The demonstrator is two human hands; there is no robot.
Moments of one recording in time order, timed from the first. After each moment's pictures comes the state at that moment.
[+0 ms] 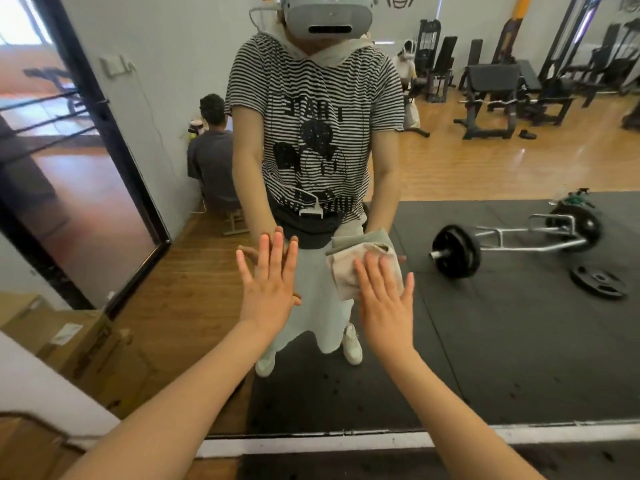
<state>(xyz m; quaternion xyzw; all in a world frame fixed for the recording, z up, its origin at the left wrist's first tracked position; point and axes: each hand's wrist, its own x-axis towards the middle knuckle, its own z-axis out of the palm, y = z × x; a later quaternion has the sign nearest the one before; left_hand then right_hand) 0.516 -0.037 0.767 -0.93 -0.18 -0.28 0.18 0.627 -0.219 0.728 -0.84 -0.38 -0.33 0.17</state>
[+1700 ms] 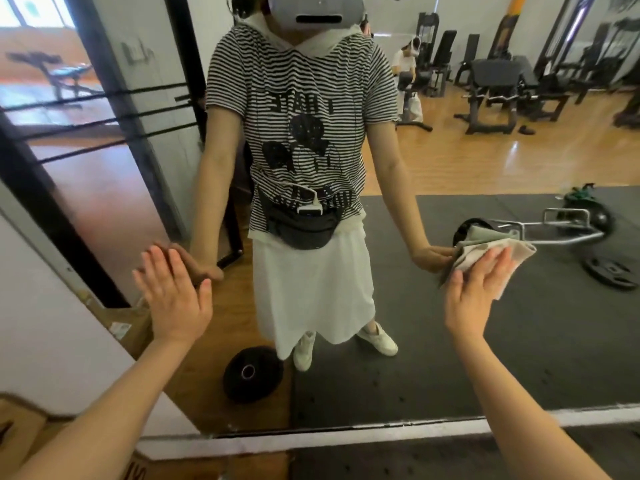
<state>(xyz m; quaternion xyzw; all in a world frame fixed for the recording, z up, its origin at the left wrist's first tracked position) 0.323 0.253 0.730 -0.85 -0.28 -0.44 0.07 0.563 -0.111 0.739 -0.83 -0.16 -0.28 0.45</state>
